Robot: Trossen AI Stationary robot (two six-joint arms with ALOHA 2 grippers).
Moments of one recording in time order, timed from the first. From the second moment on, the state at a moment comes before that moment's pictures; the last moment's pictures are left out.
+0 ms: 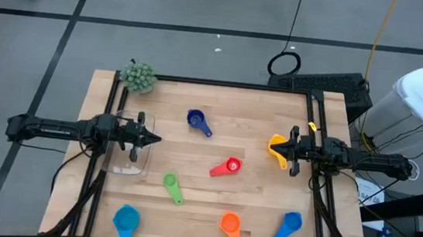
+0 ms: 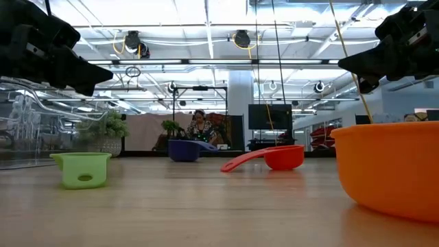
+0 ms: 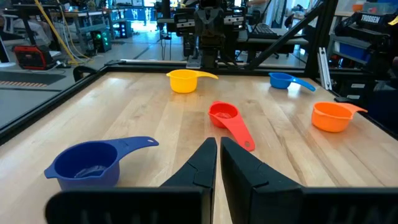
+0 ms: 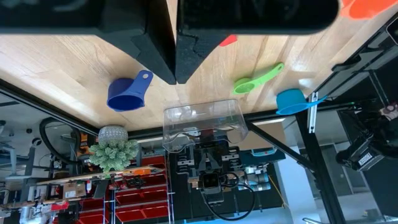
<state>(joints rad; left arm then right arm) 0.08 0.28 0.01 0.16 0.10 0.00 0.00 0.05 0.02 0.03 0.05 0.14</state>
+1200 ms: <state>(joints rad) 0.08 0.28 0.01 0.17 0.10 -0.02 -0.01 0.05 0.02 0.13 0.05 0.18</state>
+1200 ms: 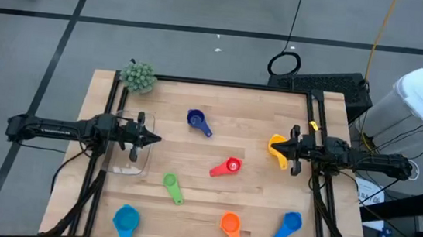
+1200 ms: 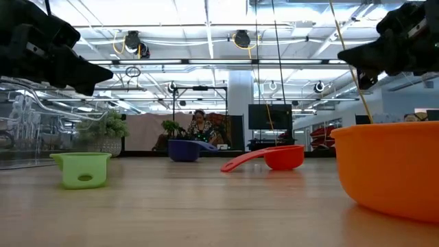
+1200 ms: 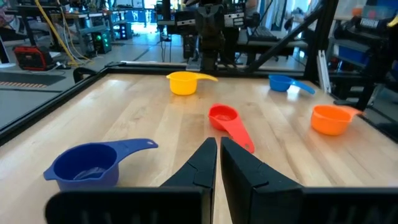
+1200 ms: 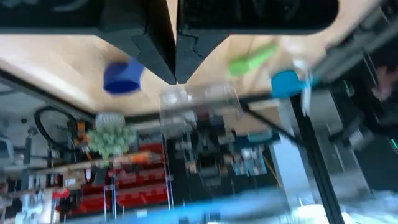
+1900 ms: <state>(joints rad) 0.08 0.28 0.01 0.39 0.10 -0.53 -0.01 0.05 0.02 0.45 0.05 0.40</state>
